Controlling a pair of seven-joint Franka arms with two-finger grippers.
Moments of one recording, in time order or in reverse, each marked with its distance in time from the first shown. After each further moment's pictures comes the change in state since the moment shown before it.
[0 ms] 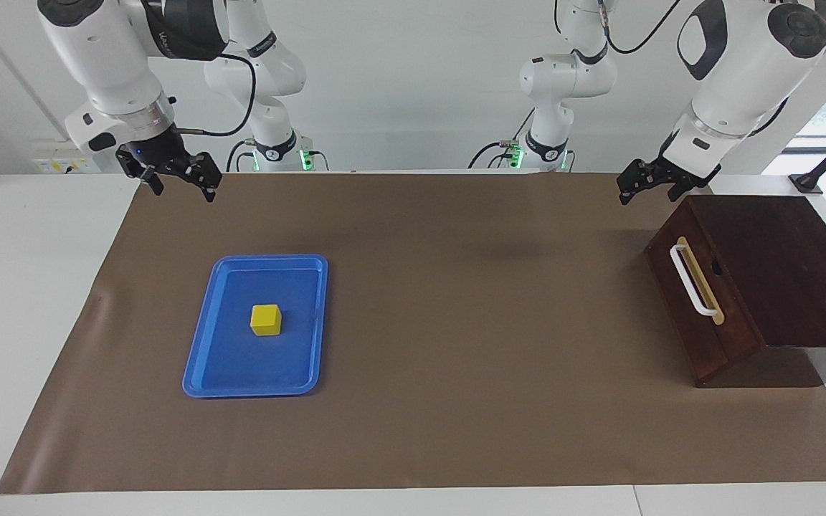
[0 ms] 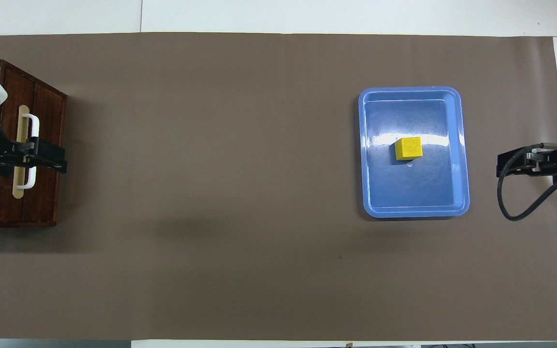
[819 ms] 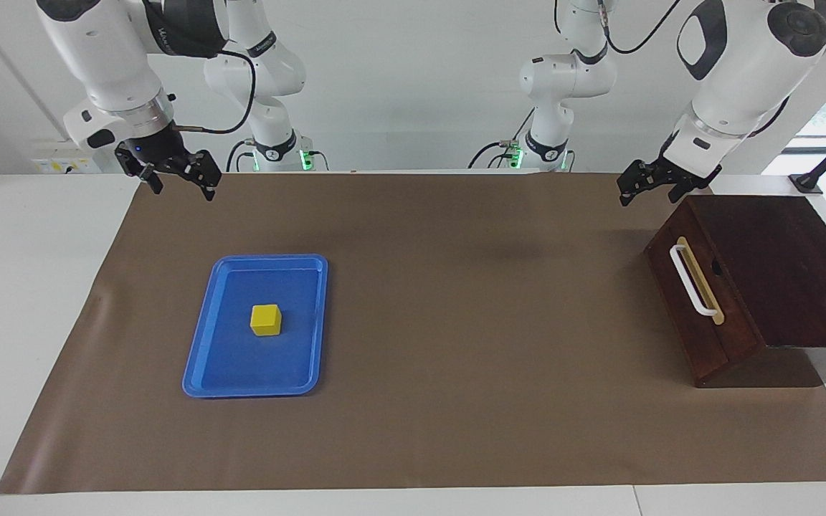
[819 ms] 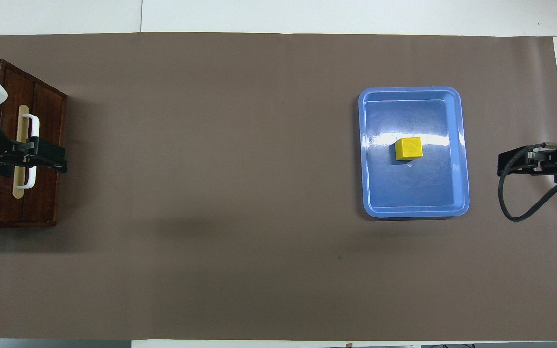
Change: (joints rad) left arm 0.000 0.001 -0.001 0.000 0.000 0.020 0.002; right arm 0.000 -0.002 0.002 0.006 0.000 -0.001 0.000
